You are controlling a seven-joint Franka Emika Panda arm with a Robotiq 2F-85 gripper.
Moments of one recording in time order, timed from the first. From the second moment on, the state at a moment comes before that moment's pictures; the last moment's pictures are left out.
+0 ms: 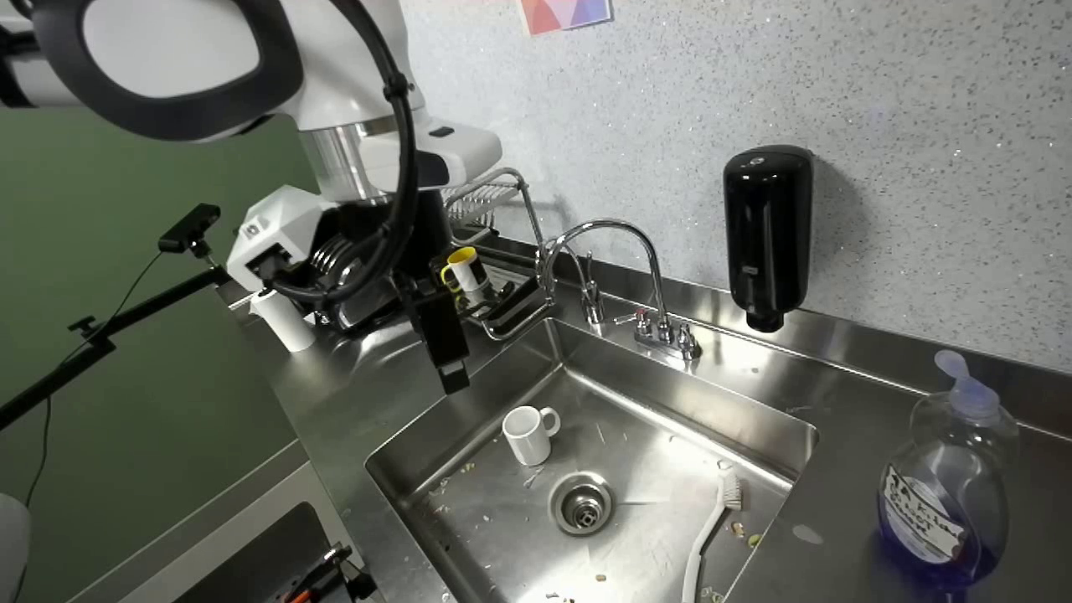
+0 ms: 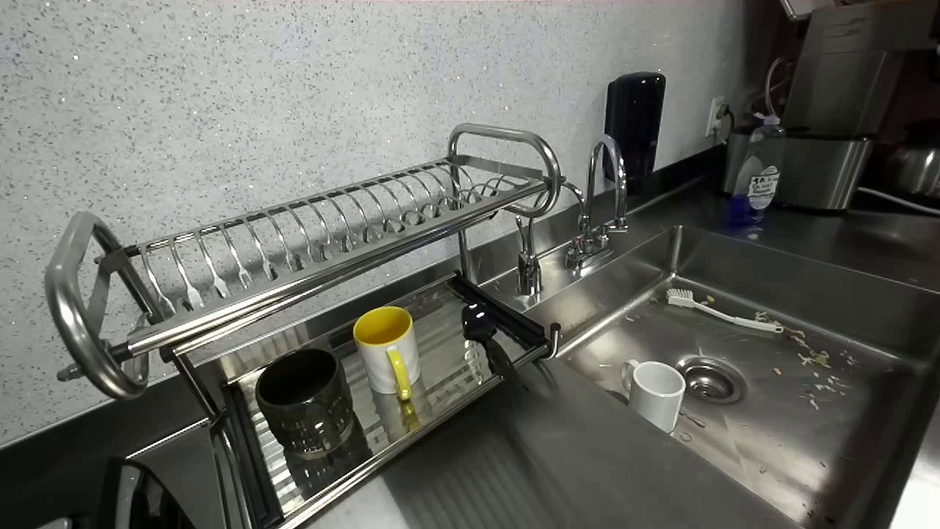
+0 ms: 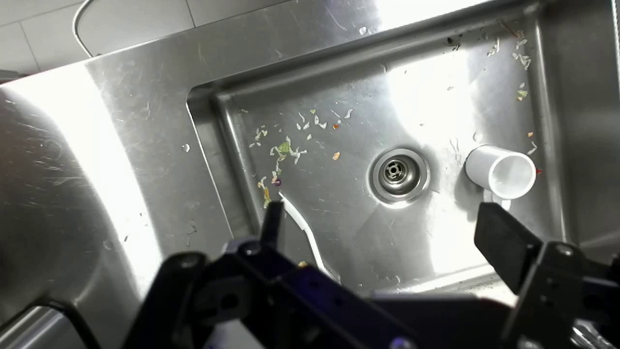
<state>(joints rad) -0.15 -0.21 -0.20 -2.09 -0.03 1.77 -0.07</state>
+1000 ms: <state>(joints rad) -0.12 -0.12 -0.14 -2.12 -0.03 2.15 -0.07</state>
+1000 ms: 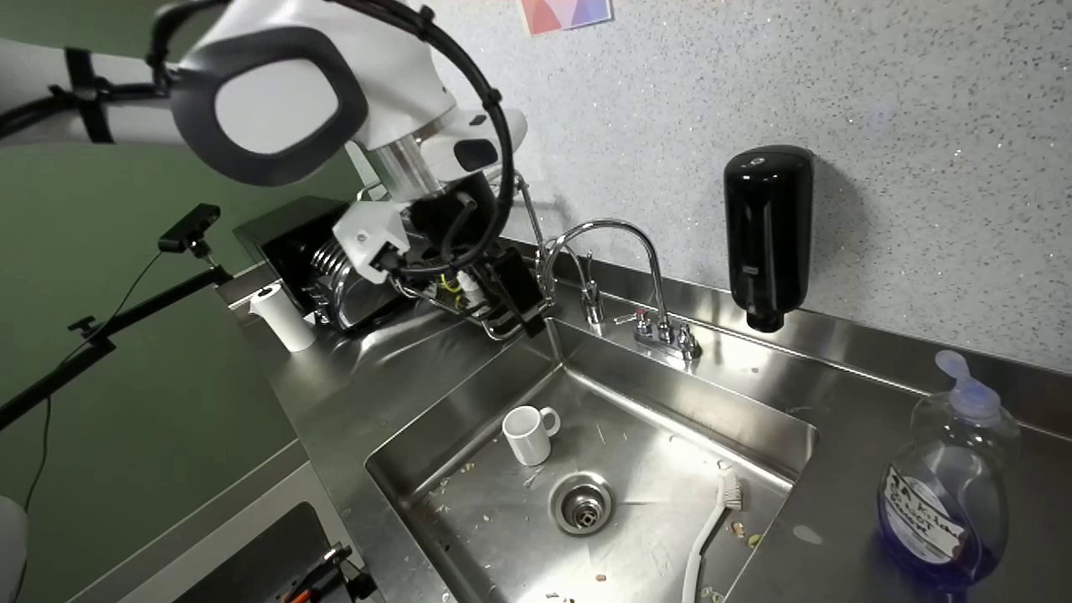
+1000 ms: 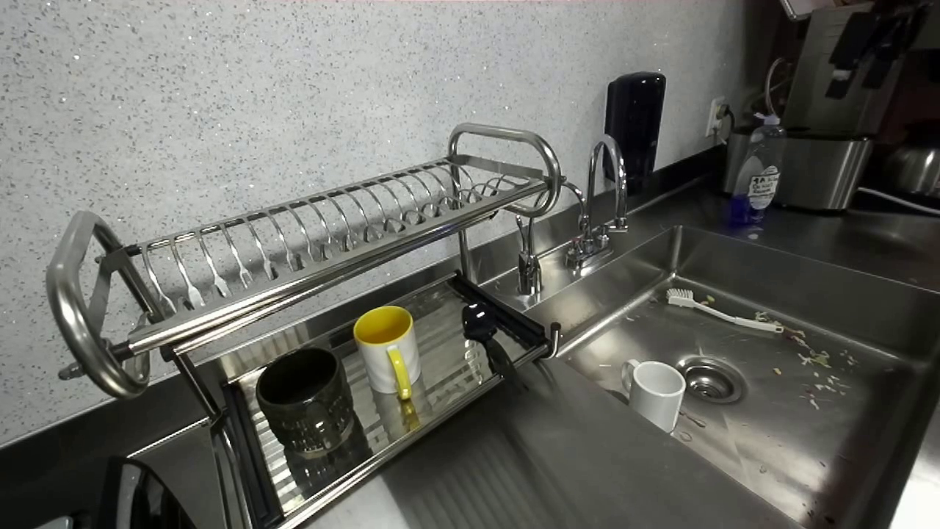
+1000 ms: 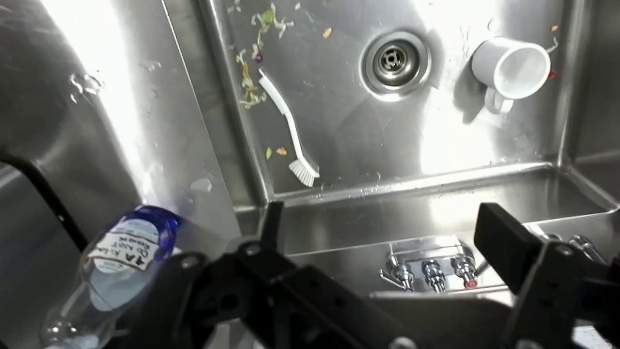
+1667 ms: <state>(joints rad) -0.10 0.14 -0.12 -2.08 -0.03 2.39 -0.07</state>
